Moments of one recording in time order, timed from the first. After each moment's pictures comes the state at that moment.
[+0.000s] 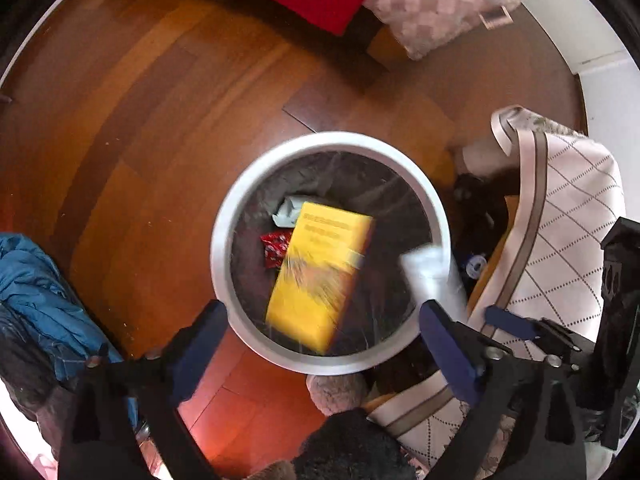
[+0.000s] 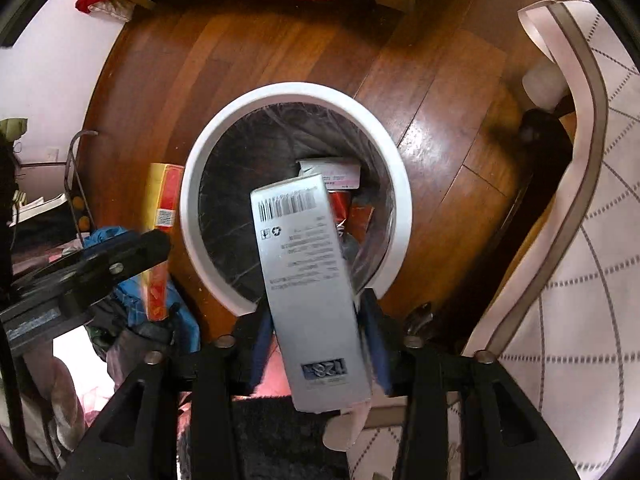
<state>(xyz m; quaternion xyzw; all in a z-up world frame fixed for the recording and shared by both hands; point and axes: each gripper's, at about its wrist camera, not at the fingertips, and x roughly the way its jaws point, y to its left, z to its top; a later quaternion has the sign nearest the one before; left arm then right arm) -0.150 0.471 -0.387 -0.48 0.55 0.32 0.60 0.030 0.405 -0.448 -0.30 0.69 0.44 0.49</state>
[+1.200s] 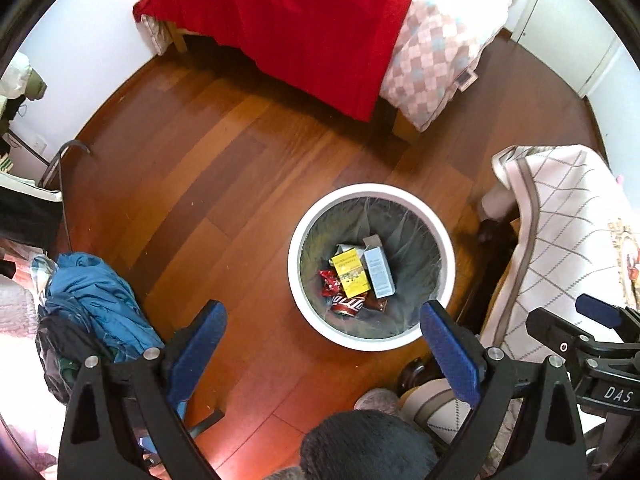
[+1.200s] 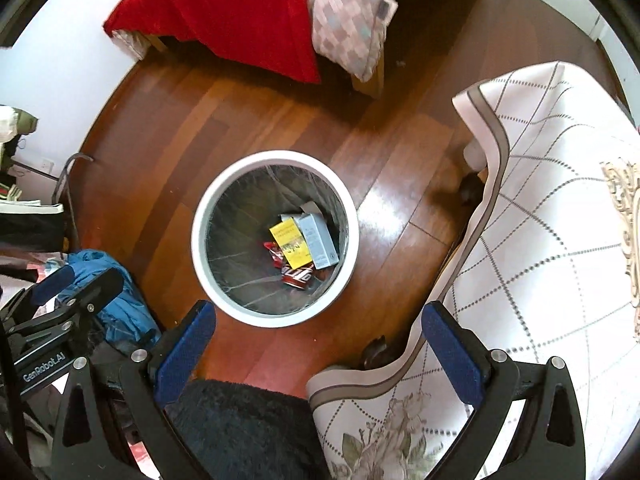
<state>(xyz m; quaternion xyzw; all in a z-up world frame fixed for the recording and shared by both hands) -0.190 0.380 -0.269 -0.34 0.49 0.45 0.67 0.021 0.335 -0.326 -0.29 0.57 0.47 0.60</state>
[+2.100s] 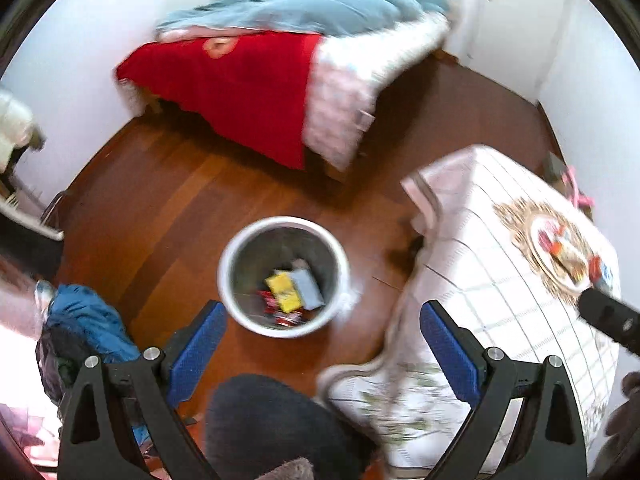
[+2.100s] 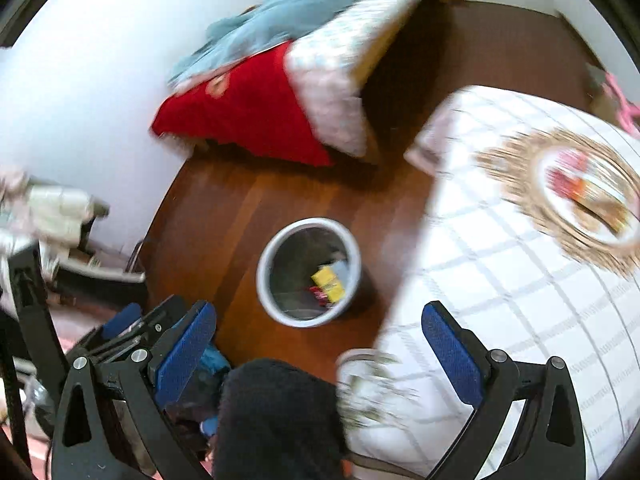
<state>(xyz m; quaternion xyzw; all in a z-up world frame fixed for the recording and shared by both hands) -0.086 0.247 -0.187 -0.27 0.44 0.43 0.74 0.100 0.151 -0.179 -0.09 0.55 0.51 0.65</state>
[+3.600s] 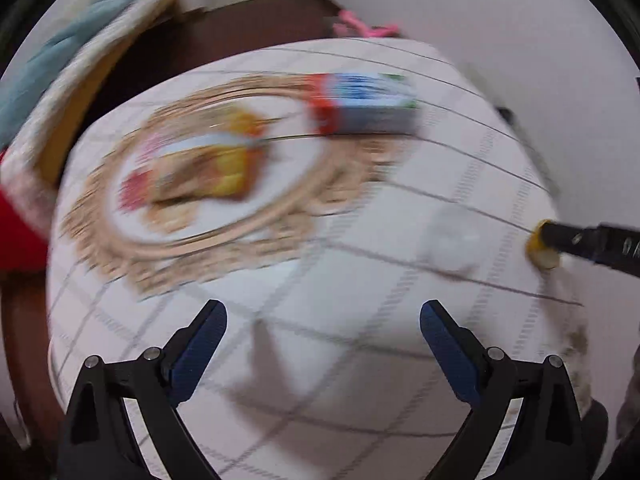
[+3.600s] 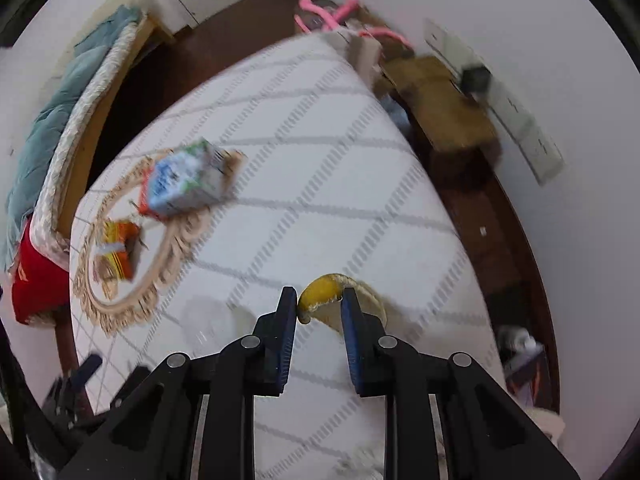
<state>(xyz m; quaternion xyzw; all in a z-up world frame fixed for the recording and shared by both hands) 0.270 -0.022 -0.282 -0.10 0.57 0.10 0.81 0.431 -0.184 -0.302 0.02 0.62 0.17 0.76</state>
